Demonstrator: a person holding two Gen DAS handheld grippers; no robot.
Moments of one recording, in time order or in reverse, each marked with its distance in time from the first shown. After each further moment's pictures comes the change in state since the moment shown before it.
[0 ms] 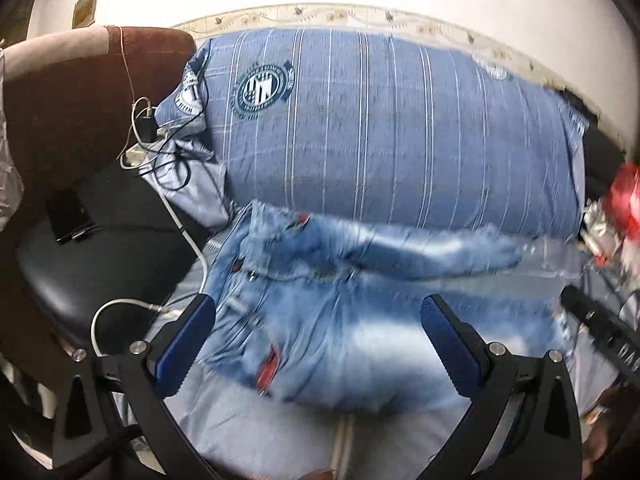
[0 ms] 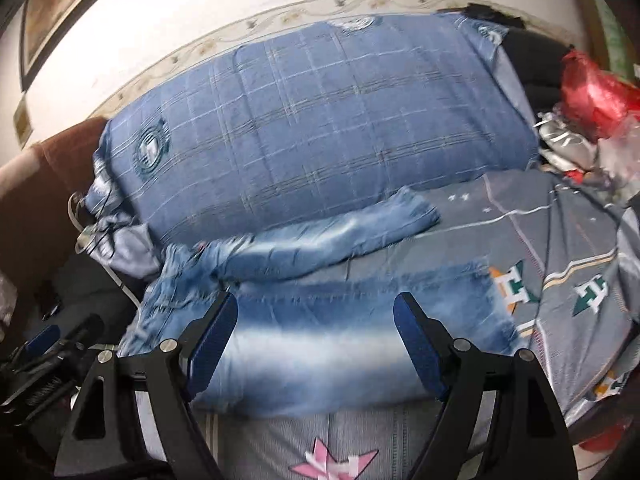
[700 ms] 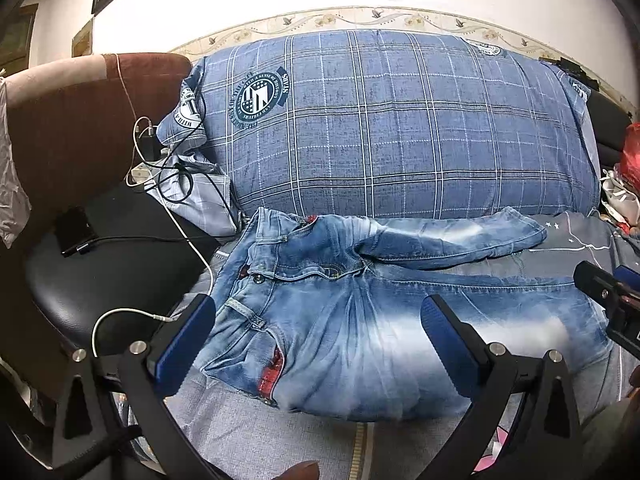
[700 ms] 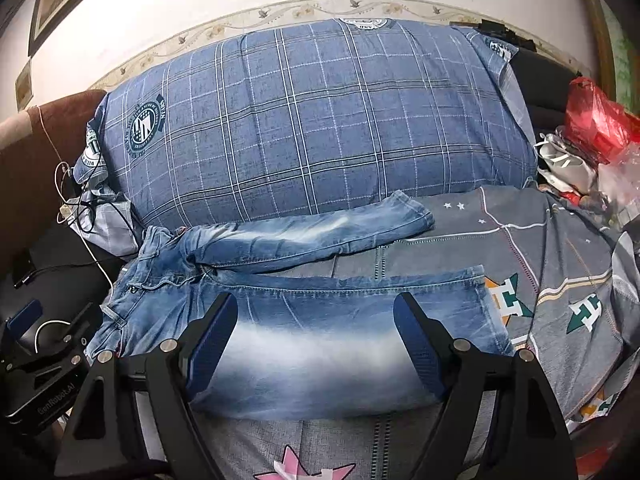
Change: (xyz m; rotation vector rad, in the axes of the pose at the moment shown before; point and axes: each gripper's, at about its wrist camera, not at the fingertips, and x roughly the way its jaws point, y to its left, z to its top) left arm 0.025 -0.021 -0.033 0.106 -0.053 0.095; right arm 0.024 -0.002 -0.020 -0.104 0.005 -0.039
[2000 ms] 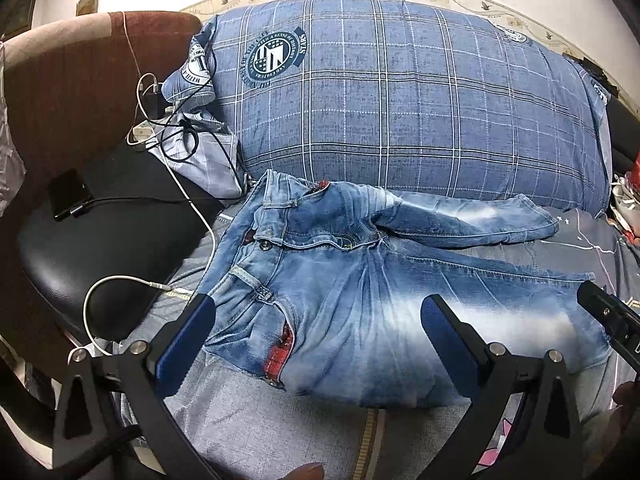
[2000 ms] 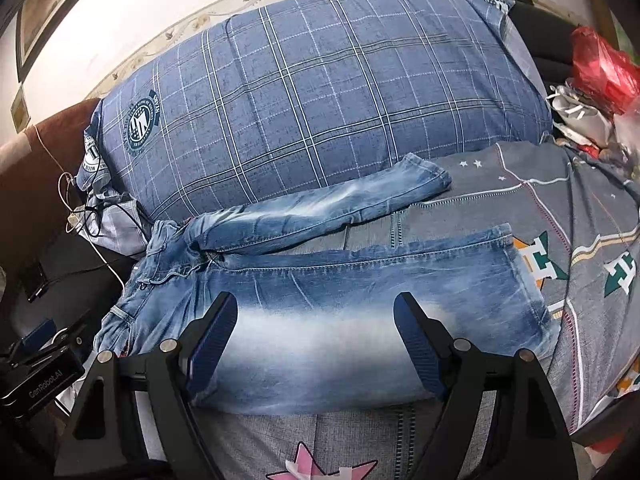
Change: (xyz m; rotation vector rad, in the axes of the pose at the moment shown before) left arm 0.024 0.019 -0.007 -0.068 0.125 -0.003; right arm 0.030 -0.016 -0.014 0.101 0.075 0.080
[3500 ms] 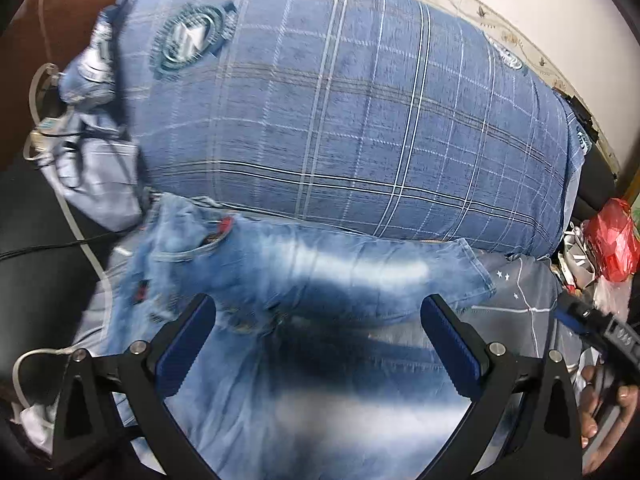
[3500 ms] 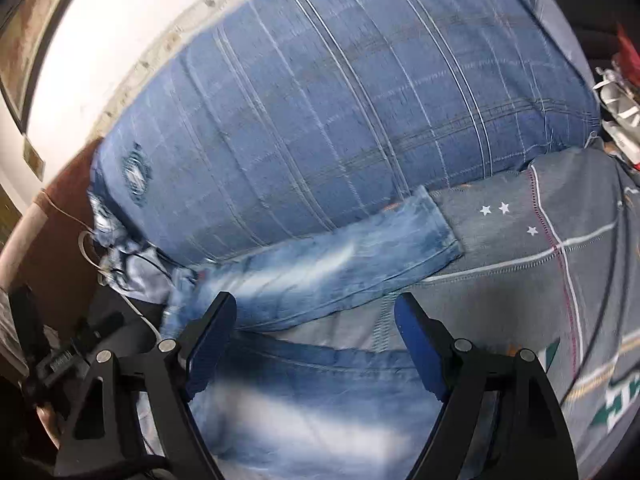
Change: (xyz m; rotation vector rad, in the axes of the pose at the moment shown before) left arm 0.082 -0.046 0.130 -0.092 0.173 -0.284; right arm 0.059 -0.095 0.163 0.095 0.183 0.182
